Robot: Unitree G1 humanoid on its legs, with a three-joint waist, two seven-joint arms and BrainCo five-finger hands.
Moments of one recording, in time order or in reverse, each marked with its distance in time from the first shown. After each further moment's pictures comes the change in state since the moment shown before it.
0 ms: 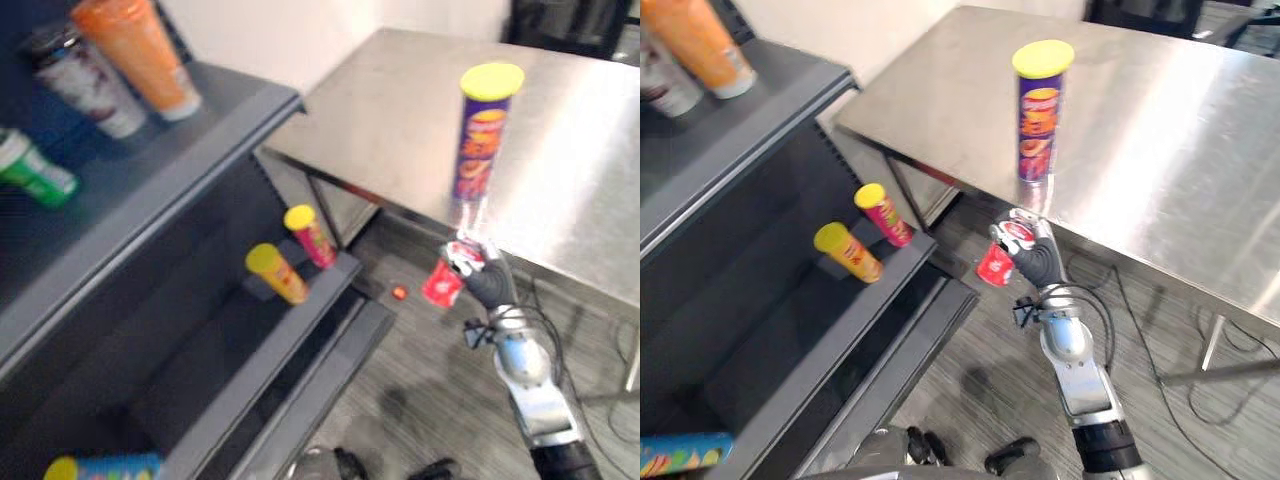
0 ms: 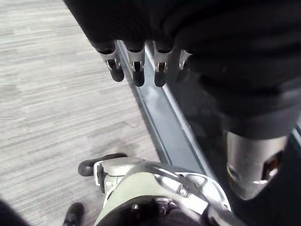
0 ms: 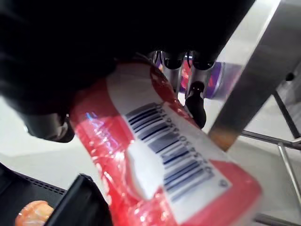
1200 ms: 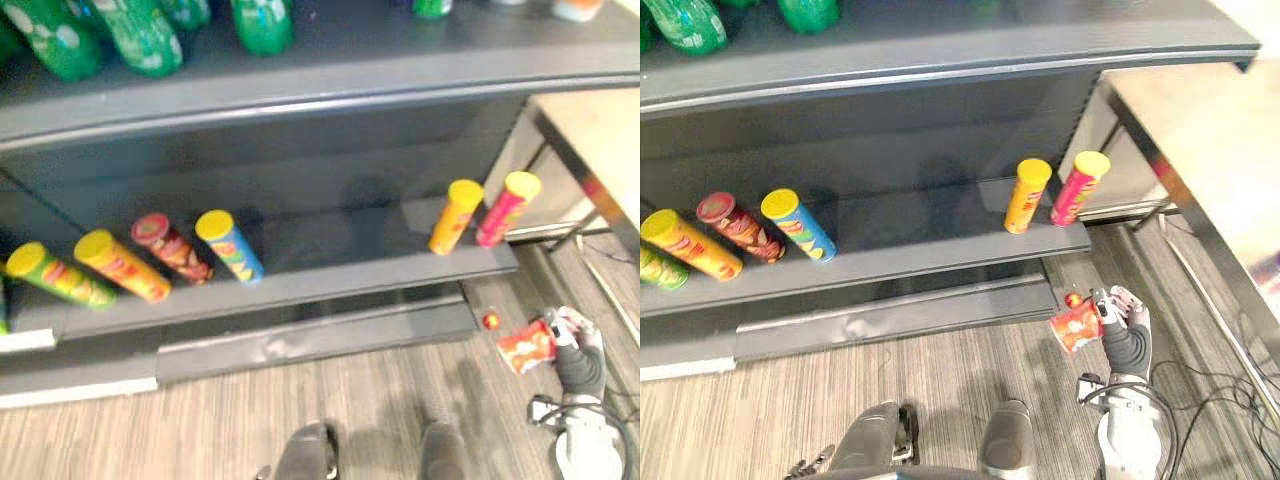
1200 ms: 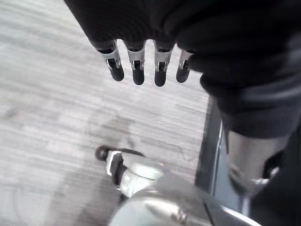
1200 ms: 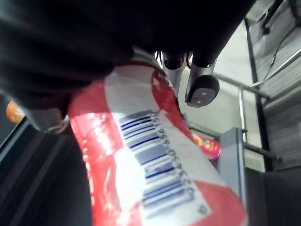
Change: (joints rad) left arm -0.039 0.088 -0.060 -0.045 -0.011 0.020 -0.022; right arm 0.444 0.237 -0.287 -0.229 0.109 0.045 0.037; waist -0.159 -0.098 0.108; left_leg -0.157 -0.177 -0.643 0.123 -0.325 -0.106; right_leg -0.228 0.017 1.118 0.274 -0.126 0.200
